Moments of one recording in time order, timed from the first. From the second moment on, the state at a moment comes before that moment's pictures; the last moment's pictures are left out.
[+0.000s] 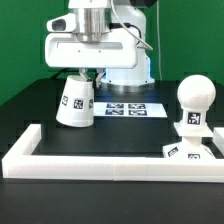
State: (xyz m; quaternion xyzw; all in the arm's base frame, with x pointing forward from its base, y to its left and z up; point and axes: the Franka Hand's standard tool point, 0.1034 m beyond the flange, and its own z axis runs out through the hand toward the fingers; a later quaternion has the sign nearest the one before) arm 0.400 -0.104 0.082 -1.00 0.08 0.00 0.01
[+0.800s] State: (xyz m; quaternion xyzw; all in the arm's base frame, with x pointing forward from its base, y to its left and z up) arm 0.436 -0.040 0.135 -0.99 0.14 -0.01 0.04
